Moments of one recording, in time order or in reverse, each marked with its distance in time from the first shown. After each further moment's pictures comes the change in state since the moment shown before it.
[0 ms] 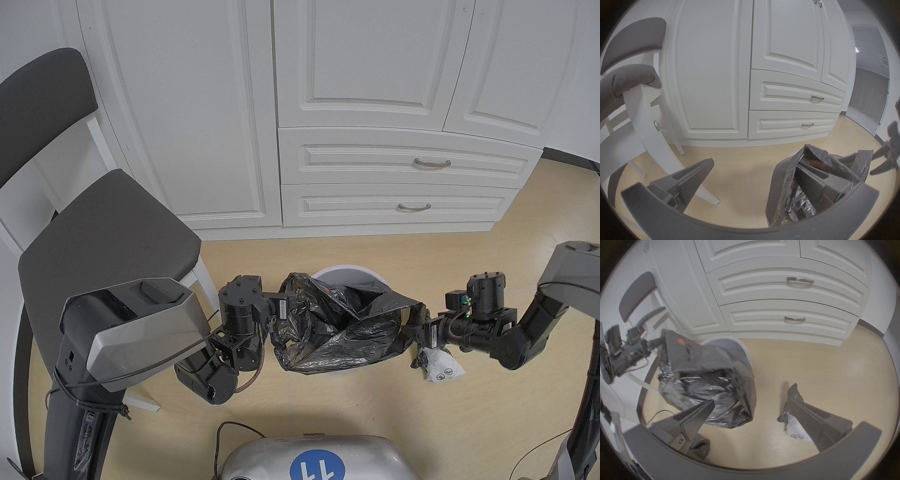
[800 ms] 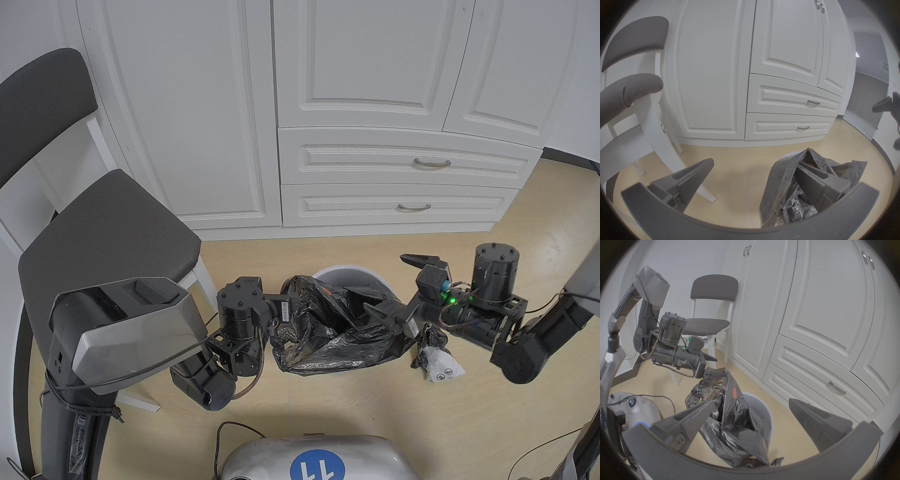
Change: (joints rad) left arm -0.029 -0.053 0.072 -0.019 0.003 -0.037; right arm 0.231 -0.225 0.043 -0.186 0.051 -0.533
